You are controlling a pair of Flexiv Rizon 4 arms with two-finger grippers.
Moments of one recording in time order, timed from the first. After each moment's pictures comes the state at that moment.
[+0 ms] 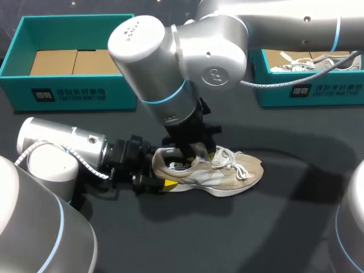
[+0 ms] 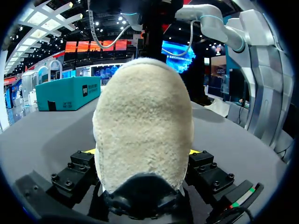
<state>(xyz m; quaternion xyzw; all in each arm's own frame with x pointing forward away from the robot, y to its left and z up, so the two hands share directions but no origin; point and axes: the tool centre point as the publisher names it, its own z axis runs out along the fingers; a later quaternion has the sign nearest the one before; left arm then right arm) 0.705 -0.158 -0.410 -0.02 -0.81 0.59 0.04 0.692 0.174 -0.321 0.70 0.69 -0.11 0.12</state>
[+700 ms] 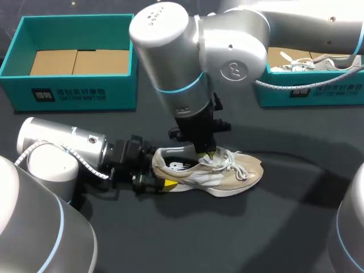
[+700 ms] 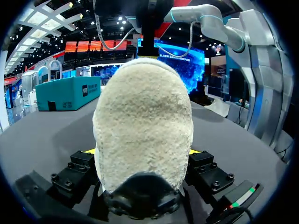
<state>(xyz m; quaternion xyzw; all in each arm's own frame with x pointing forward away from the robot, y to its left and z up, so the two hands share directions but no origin) 0.705 -0.158 -0.410 -0.02 -0.81 0.59 0.04 0.690 0.163 -0.312 0.73 0.67 -0.09 0.09</state>
